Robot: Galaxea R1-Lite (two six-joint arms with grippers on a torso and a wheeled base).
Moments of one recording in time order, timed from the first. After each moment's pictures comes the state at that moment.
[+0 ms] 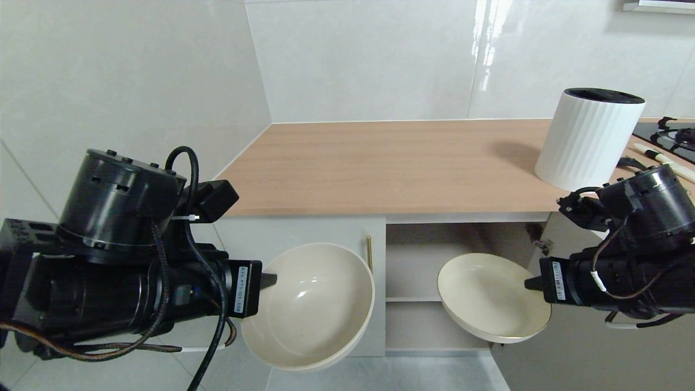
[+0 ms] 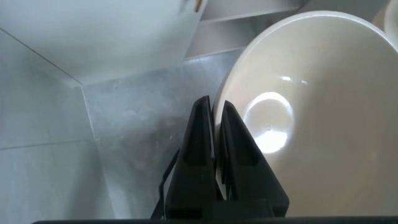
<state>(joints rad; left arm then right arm) -0.57 1.44 -0.91 0.16 0.06 -0.36 0.47 1.50 -0.89 0.17 -0.08 0.44</state>
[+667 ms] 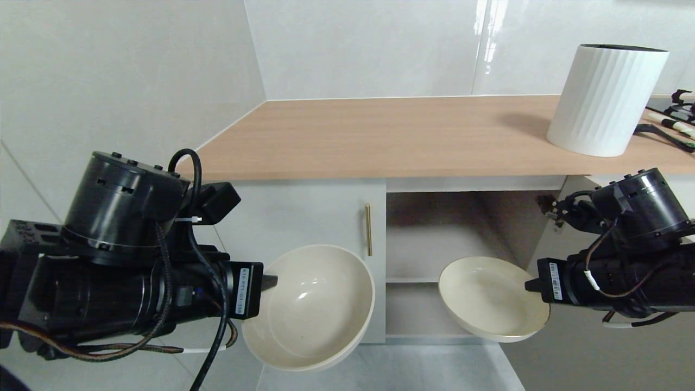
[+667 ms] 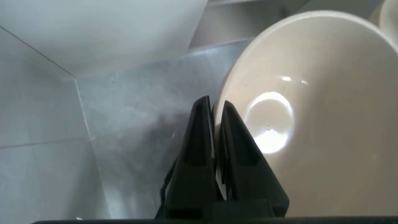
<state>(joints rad) -0.57 1.45 -0.91 0.16 0.06 -0.36 0.45 1.53 -0.89 0.17 -0.07 0.44</state>
